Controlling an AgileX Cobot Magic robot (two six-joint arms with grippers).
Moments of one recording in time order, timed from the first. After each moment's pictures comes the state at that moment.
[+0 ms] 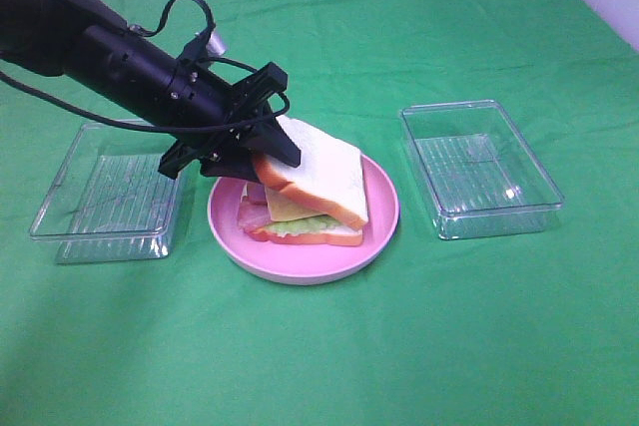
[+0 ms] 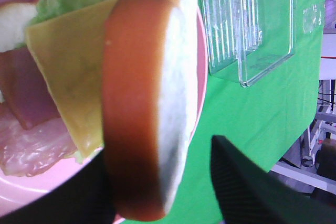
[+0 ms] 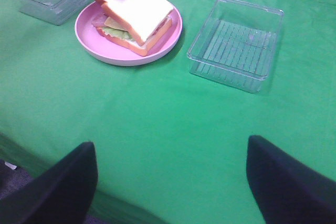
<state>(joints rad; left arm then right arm) -0.34 2.05 -1.31 -1.08 0.78 0.39 0.43 0.02 -0.50 0.09 1.07 -0.11</state>
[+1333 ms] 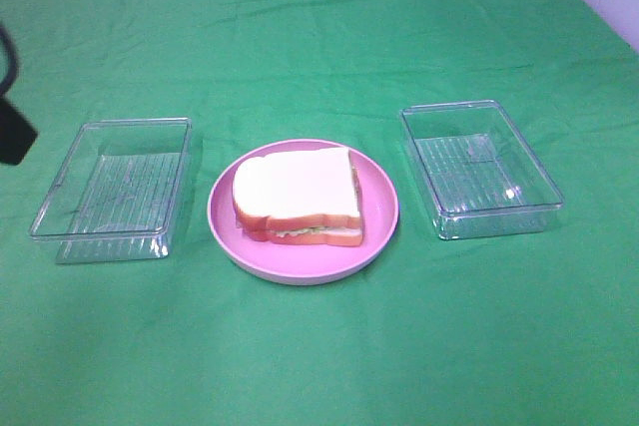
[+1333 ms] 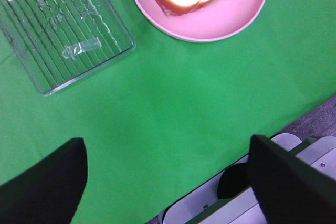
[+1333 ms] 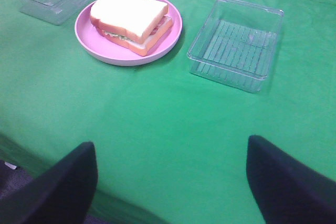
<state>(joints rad) -0.34 1.08 -1.00 -0.24 1.07 0.14 0.43 0.02 -0.50 0.09 1.07 -0.11</state>
